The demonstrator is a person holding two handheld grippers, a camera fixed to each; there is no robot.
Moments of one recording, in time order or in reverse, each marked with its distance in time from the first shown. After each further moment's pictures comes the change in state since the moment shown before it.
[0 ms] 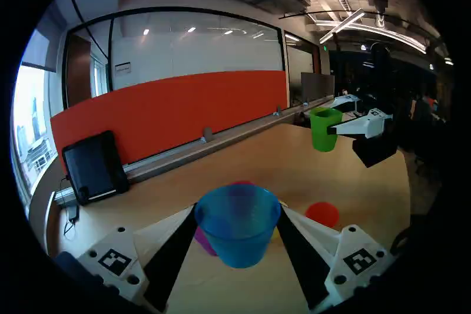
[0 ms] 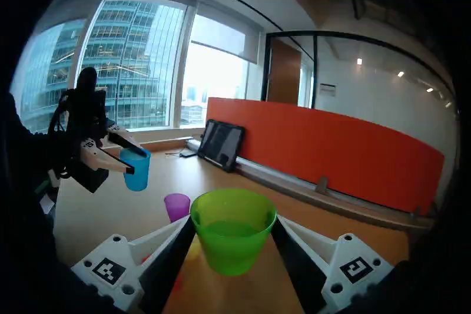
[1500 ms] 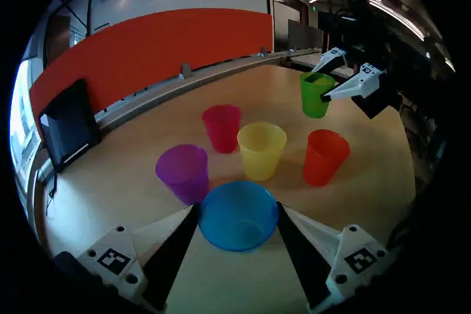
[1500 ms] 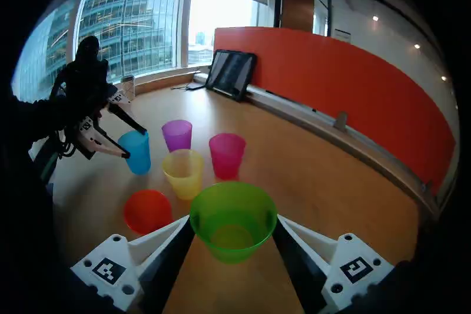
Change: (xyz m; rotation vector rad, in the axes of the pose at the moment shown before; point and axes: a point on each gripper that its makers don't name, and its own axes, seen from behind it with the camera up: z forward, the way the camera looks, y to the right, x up) left arm -0.125 0.023 0.034 -0.107 -0.288 0.020; right arm -0.114 -0.003 0.015 0.074 -0.352 0.015
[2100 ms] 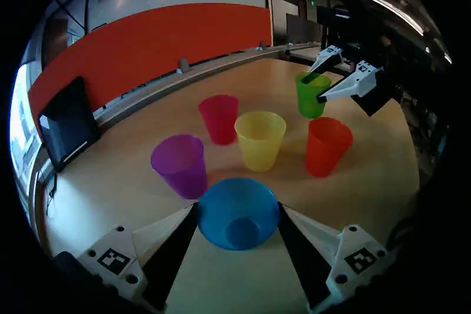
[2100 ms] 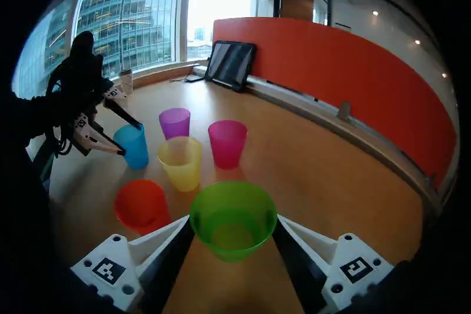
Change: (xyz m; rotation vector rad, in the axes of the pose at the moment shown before) left arm -0.016 0.001 0.008 0.007 -0.027 0.022; right arm -0.023 -0.004 0.017 0.002 -0.032 0.010
